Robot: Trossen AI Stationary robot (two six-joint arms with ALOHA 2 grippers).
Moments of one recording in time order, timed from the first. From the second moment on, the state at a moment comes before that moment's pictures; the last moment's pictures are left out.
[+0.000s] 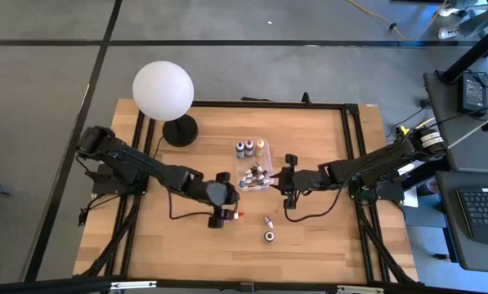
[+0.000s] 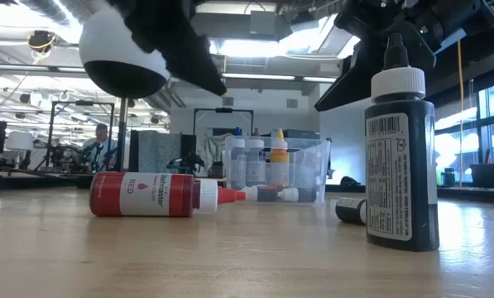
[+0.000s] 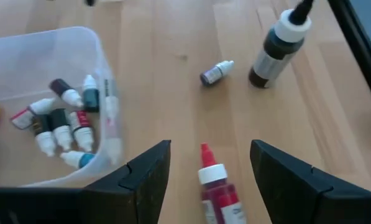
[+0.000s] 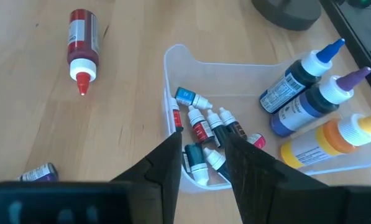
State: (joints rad) left arm -0.30 1.57 1.03 -0.25 -0.15 -0.20; right arm 0.26 1.36 0.71 -0.03 0.37 0.02
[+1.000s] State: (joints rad) left arm -0.32 1.92 1.21 -0.39 -0.14 -0.32; right arm 0.26 1.36 0.71 -0.04 0.36 0.05
